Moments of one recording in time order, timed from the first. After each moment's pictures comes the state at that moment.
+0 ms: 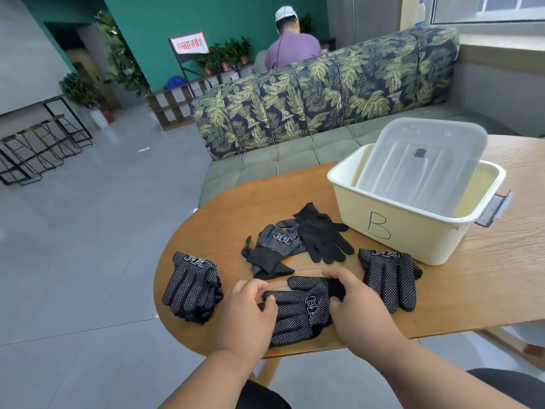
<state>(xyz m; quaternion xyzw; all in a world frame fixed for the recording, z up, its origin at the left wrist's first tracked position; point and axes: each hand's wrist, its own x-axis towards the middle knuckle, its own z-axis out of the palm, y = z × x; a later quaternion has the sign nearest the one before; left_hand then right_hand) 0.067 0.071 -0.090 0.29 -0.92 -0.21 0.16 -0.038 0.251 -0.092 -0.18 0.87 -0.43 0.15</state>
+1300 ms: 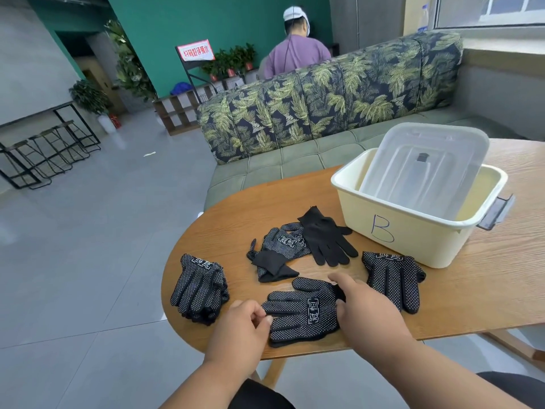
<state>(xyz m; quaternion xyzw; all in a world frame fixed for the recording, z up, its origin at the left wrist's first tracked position) 0.095 0.055 -0.098 0.30 -0.93 -0.19 0.10 -0.043 0.254 -0.100 -0.25 0.92 -0.27 0.08</state>
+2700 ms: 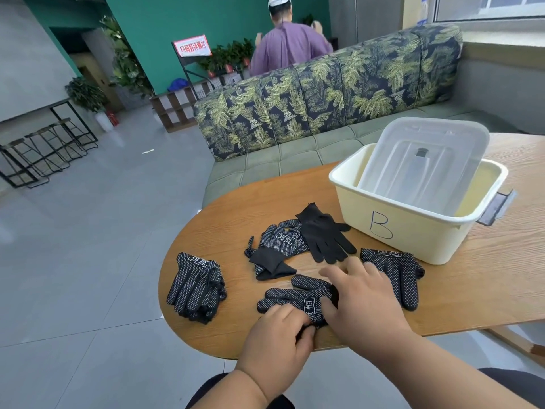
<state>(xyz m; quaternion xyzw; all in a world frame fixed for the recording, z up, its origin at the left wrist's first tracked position) 0.075 0.098 -0.127 0.03 -0.98 -0.13 0.17 -0.043 0.253 -0.089 -0.33 0.92 -0.20 -0.04</state>
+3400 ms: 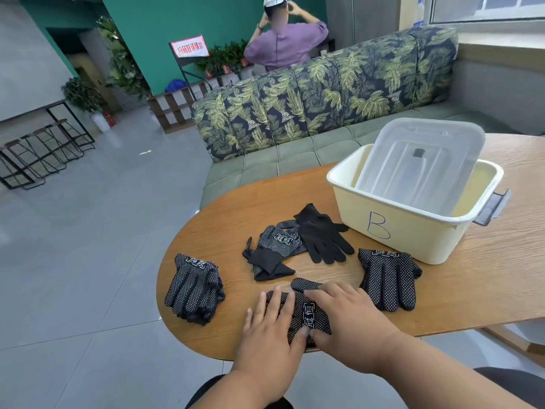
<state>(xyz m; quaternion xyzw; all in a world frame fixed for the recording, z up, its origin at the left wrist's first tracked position) 0.080 0.095 -0.124 0.18 -0.98 -0.06 -0.07 -0.038 0.254 -0.099 -0.44 0.88 -0.15 0.11</state>
